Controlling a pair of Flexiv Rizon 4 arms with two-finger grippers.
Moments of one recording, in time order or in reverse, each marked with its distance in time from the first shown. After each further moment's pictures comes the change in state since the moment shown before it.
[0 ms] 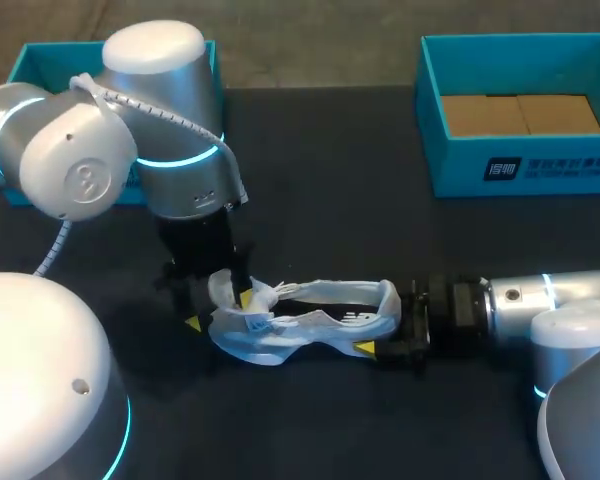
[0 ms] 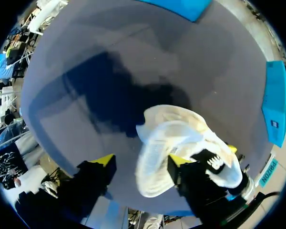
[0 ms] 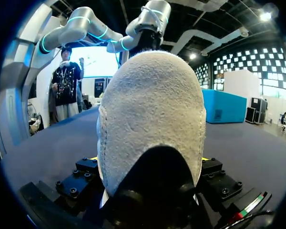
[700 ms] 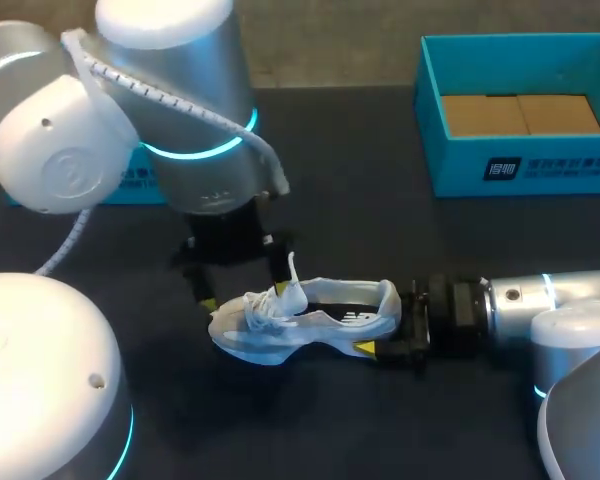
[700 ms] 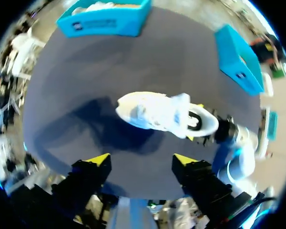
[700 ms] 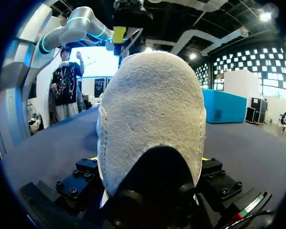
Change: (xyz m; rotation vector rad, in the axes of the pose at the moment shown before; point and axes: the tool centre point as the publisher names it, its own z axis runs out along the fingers) left arm 0.014 0.075 -0.083 0.175 0.077 0.383; right arm 0.000 0.000 0.000 0.000 0.000 0.000
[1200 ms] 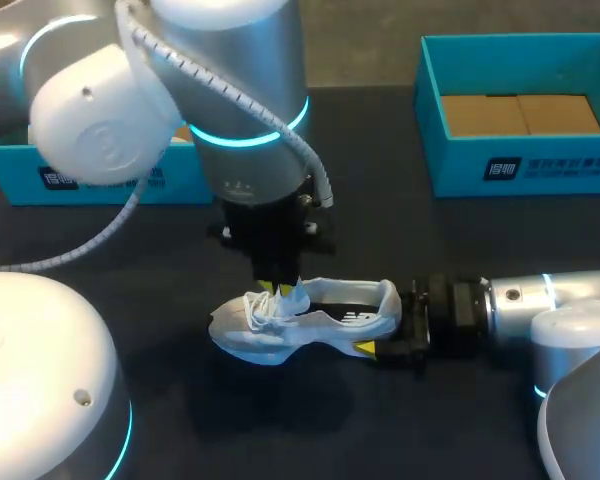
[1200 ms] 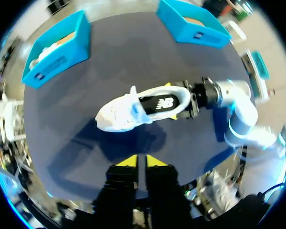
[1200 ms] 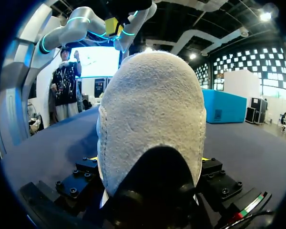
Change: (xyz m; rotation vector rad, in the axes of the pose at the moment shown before) left arm 0.034 0.010 -0.017 -0.002 -0.008 0.485; right arm 0.000 0.000 0.000 0.000 0.000 0.000
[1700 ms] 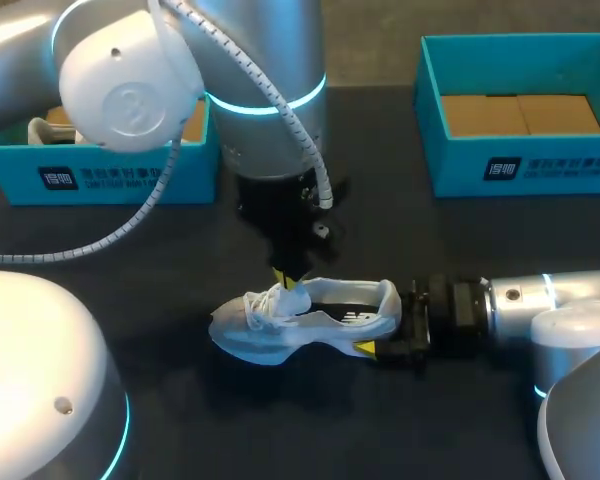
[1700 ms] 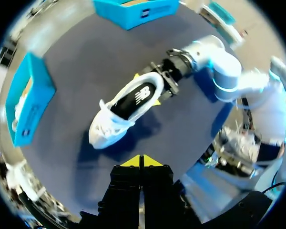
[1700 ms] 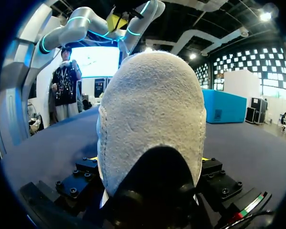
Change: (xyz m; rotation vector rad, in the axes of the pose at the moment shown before) left arm 0.007 -0.011 -0.001 -0.069 0.043 0.490; right arm 0.000 0.000 0.000 0.000 0.000 0.000
